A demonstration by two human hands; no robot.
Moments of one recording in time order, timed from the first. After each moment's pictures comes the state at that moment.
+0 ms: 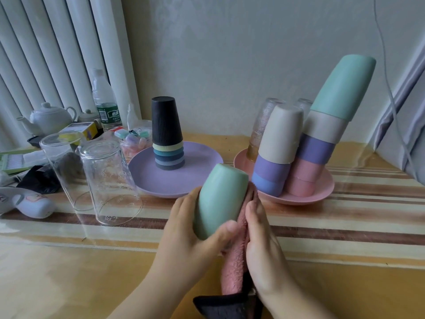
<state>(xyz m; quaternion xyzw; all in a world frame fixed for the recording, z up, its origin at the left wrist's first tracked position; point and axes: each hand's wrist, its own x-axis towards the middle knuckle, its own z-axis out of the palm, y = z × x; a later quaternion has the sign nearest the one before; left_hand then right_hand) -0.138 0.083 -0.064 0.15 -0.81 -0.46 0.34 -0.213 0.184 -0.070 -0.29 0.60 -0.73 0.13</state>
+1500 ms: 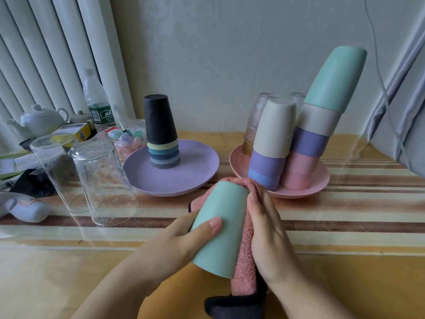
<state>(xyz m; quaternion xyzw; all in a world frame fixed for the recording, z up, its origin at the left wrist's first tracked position) -0.120 0.073 -0.035 0.13 -0.71 -0.69 0.02 -0.218 0.200 -0.058 -0.29 0.63 -0.72 0.07</state>
